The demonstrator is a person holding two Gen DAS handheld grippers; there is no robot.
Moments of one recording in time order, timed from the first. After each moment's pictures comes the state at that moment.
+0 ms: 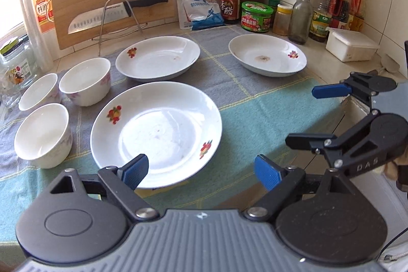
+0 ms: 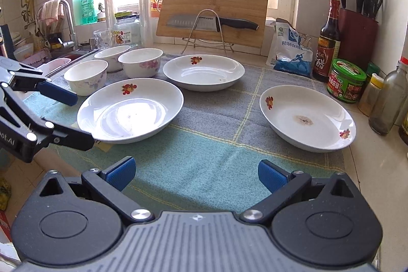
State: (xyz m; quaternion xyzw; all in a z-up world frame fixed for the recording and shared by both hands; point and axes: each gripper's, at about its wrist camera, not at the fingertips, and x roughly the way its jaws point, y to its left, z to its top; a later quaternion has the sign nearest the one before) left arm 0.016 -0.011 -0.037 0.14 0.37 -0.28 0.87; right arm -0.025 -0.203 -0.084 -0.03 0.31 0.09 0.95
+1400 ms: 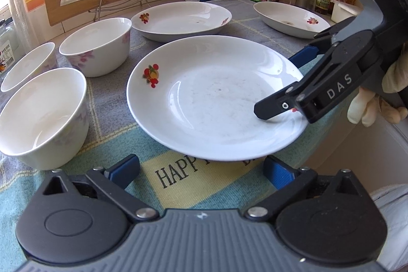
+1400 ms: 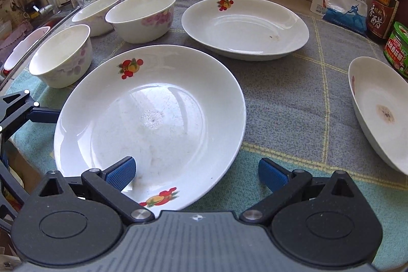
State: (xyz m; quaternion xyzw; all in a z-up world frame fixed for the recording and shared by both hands) left arm 0.090 0.055 -0.100 0.16 0.38 -0.35 0.84; right arm 0.107 -0.121 -0.121 -0.02 0.47 0.09 0.88
